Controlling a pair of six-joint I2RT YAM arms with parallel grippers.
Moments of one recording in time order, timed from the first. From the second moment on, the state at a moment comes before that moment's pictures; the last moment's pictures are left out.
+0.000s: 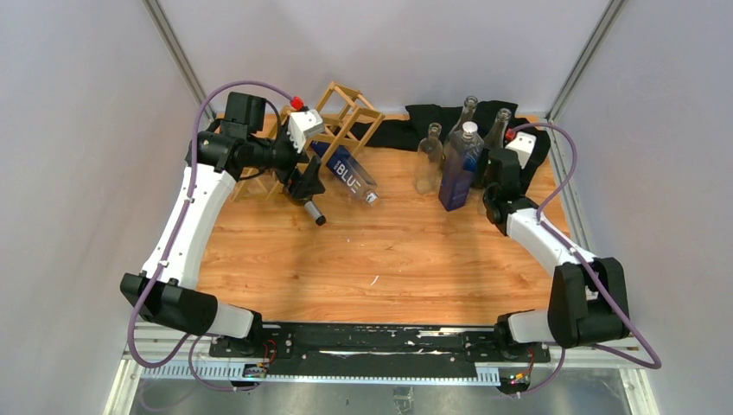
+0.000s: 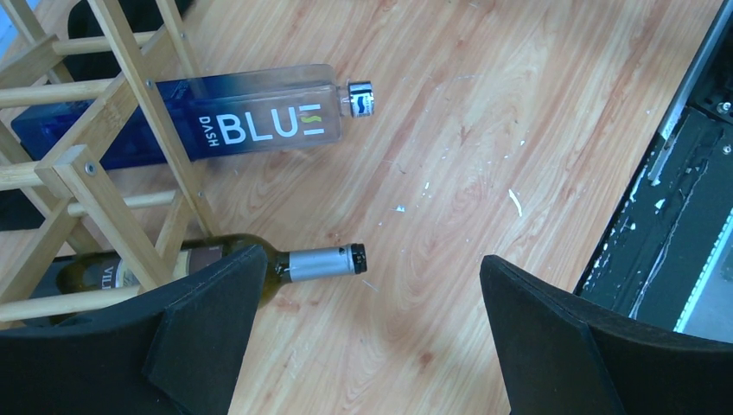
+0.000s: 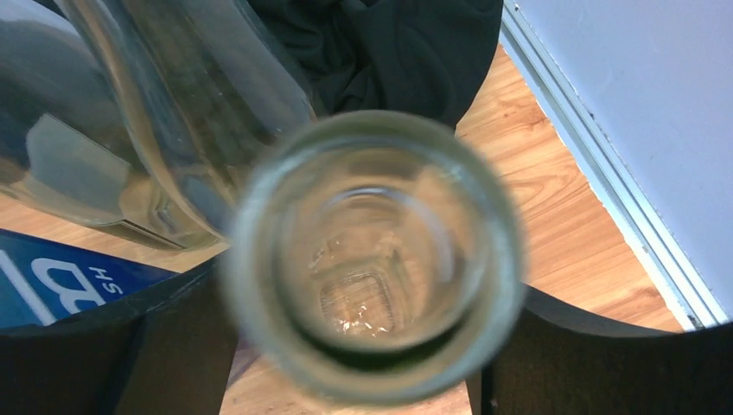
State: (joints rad) left arm -0.23 1.40 1.63 -1.05 0.67 0.55; right arm 0.18 1.34 0.81 0.12 0.55 0.21
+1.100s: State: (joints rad) left arm 0.03 1.38 1.62 -1.05 0.67 0.57; right arm 0.65 1.15 1.33 -0.28 0.52 0.25
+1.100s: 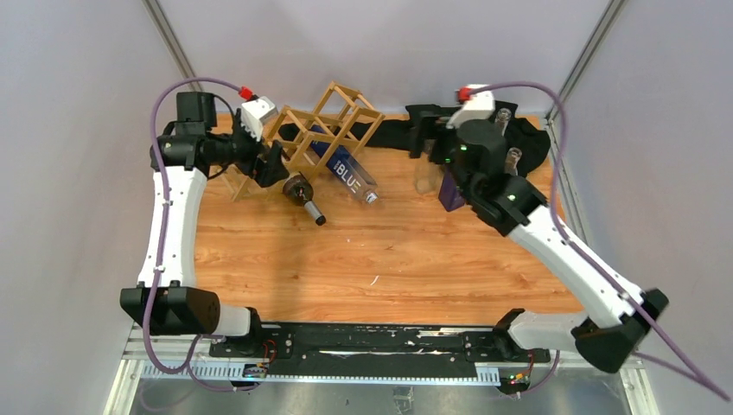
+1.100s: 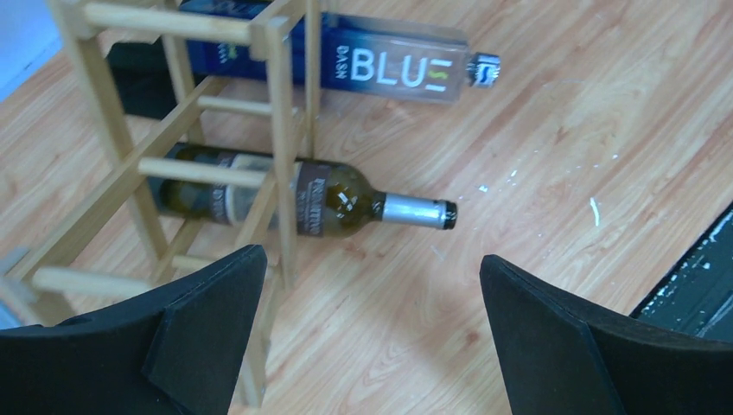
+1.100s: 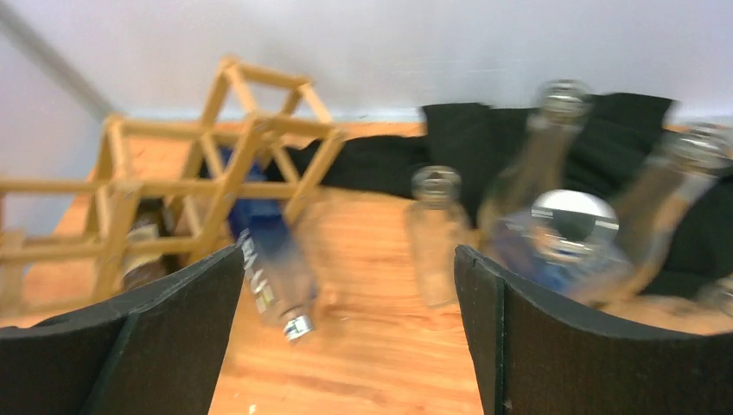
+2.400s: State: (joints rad) left arm 0.23 1.32 1.37 -1.08 0.70 0.83; right arm 0.93 2.32 2.01 -0.46 -0.15 0.34
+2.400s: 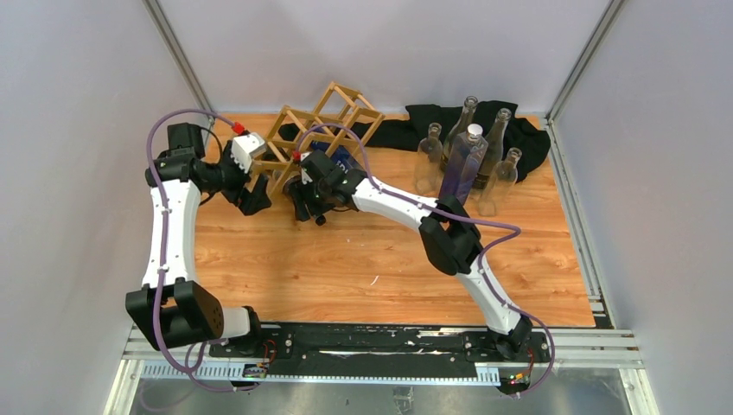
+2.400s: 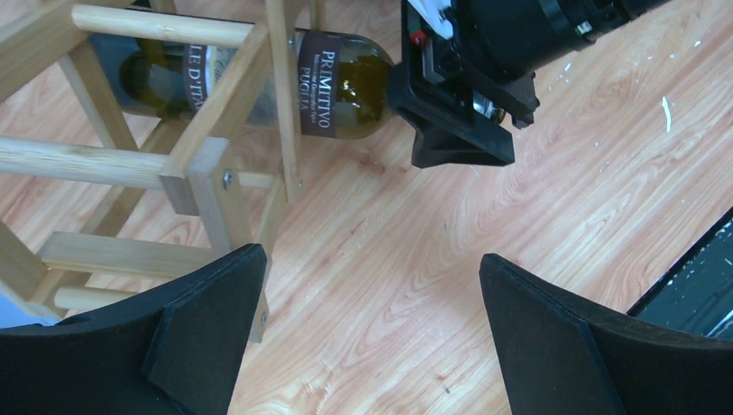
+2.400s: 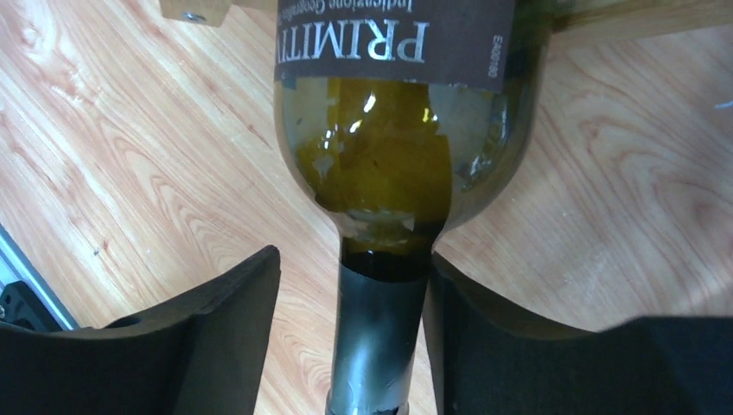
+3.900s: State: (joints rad) left arm 0.00 1.22 1.16 -1.10 0.67 1.36; right arm 0.90 1.65 1.20 -0.23 -0.33 0.61
